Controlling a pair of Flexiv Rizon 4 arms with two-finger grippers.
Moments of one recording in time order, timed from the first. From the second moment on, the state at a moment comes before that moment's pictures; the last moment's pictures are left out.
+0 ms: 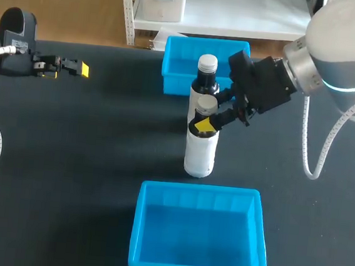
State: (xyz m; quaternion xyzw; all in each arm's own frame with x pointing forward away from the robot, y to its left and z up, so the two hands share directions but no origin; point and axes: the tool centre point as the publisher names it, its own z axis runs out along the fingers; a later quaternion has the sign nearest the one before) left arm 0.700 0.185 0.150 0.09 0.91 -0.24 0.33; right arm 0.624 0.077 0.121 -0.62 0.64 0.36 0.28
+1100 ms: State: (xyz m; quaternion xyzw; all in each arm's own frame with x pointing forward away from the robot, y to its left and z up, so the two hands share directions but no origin) left arm 0.700 0.185 0.150 0.09 0.91 -0.24 0.33; right arm 0.649 -0.019 0.179 -0.62 0.66 0.29 0.31
